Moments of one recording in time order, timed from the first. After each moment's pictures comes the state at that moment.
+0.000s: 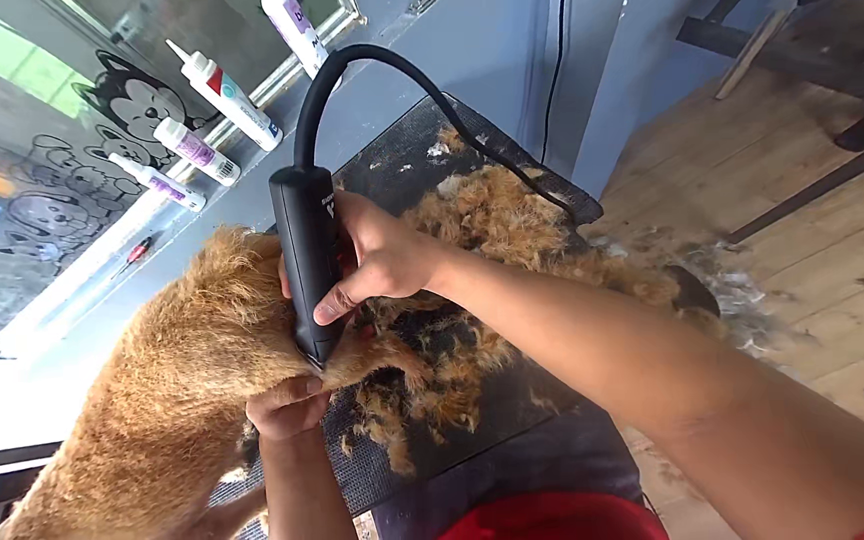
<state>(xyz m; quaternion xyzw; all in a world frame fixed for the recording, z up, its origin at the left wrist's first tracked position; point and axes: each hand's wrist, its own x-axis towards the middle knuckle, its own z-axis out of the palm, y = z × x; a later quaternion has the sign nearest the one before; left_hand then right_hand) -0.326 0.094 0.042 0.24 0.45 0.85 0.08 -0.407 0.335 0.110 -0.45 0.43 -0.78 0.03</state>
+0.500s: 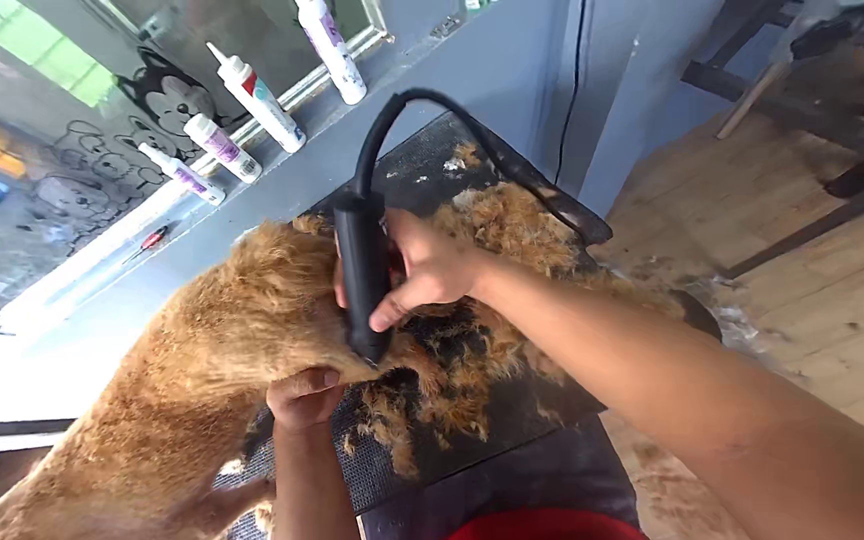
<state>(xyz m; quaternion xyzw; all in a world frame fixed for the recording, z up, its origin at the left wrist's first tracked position) -0.327 0.098 0.041 0.24 0.44 0.86 0.09 -0.402 0.349 0.103 -0.46 0.49 -0.74 0.06</state>
